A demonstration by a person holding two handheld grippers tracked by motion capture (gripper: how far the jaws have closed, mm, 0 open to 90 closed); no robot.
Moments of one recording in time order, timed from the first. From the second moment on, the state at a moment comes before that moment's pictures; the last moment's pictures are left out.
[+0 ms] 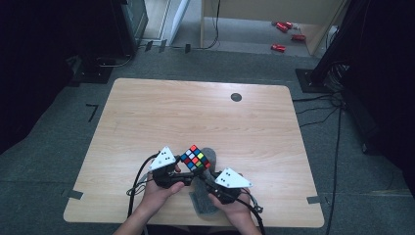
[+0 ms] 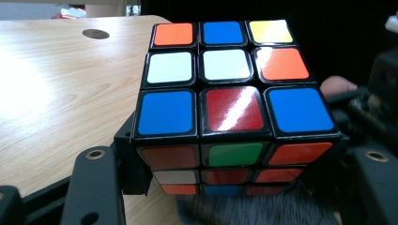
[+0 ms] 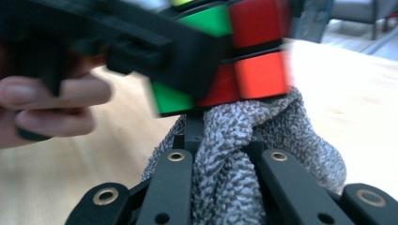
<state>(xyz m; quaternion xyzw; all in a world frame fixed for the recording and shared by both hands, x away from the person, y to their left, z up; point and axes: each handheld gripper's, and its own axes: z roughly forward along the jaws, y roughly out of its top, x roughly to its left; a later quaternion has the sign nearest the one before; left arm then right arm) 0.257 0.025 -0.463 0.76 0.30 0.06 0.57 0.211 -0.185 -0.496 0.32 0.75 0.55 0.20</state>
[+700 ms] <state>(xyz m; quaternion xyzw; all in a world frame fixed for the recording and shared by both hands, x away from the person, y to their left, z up) 0.260 0.028 -0.466 0.76 0.31 0.05 0.57 0.218 -0.194 -0.495 0.33 0.74 0.56 0.17</state>
